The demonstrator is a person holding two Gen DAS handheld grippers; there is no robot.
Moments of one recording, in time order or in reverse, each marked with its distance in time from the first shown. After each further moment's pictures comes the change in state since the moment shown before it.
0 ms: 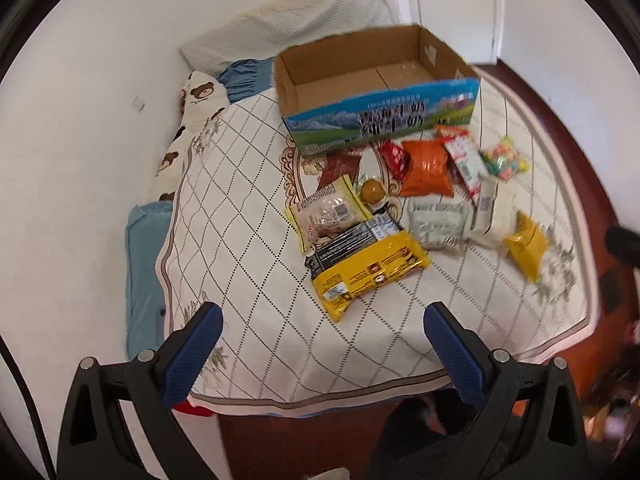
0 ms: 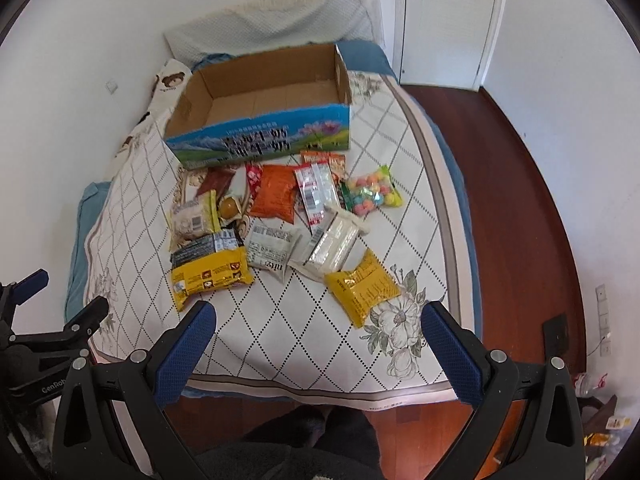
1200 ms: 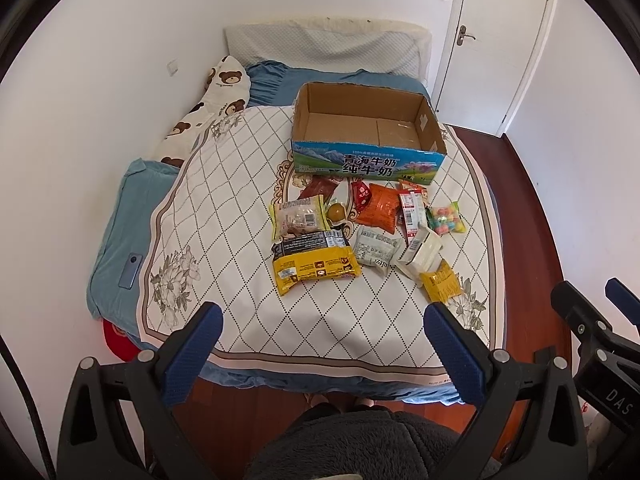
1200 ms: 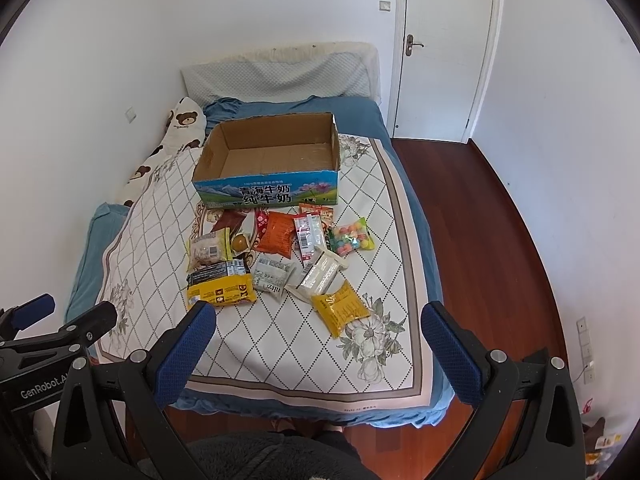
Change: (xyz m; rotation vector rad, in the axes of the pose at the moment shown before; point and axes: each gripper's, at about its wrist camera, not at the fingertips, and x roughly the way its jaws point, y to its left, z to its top) left arm -0.151 -0.003 -0.026 -0.364 -0.085 -0.143; right arm -0.145 -0.008 -0.037 -0.076 -0.228 -0.022
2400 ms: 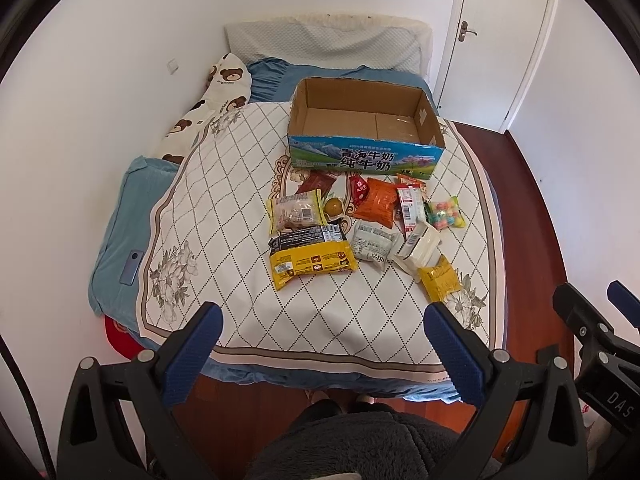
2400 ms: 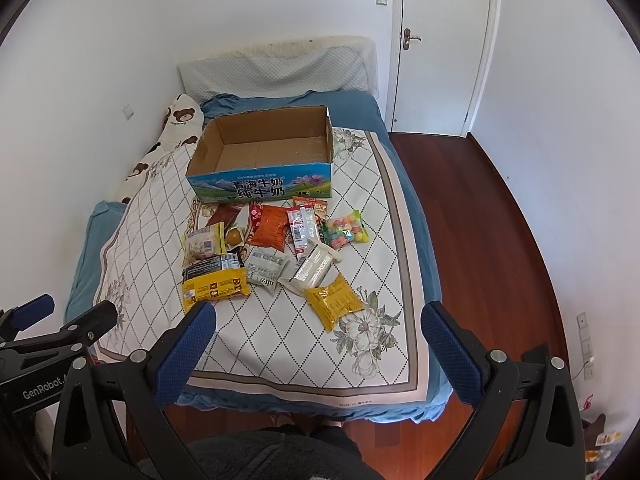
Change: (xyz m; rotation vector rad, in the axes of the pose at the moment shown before) left arm 0.003 -0.010 -0.004 0.001 0.015 0.012; right arm 0.008 -0.014 -0.005 0.011 0.018 0.002
